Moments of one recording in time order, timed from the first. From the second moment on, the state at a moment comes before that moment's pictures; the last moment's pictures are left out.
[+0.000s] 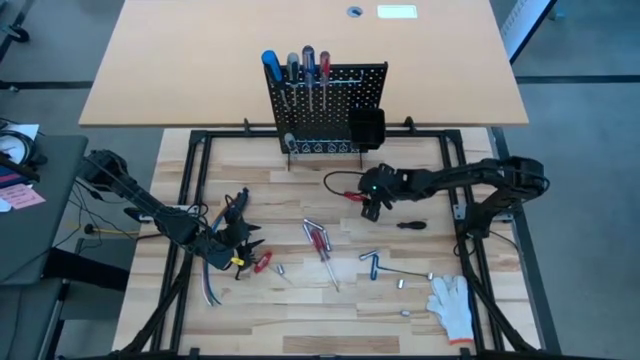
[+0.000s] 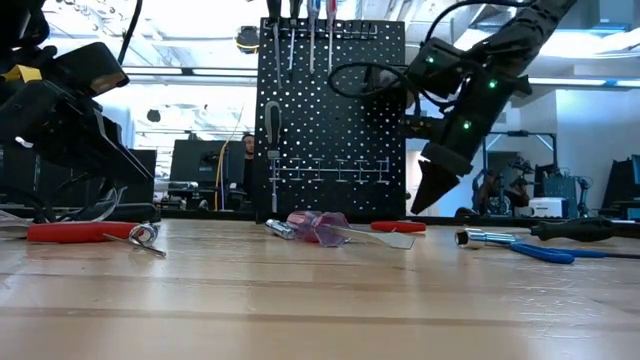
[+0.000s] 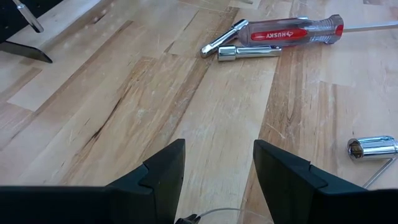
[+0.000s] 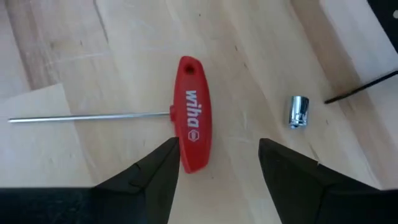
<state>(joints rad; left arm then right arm) -0.57 1.08 0.27 0.02 -0.78 -0.58 -0.24 1.56 0.73 -0.16 0.20 0.05</state>
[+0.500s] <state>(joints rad) -0.57 1.08 0.27 0.02 -0.78 -0.58 -0.25 1.59 0.60 0.12 0.15 0.04</state>
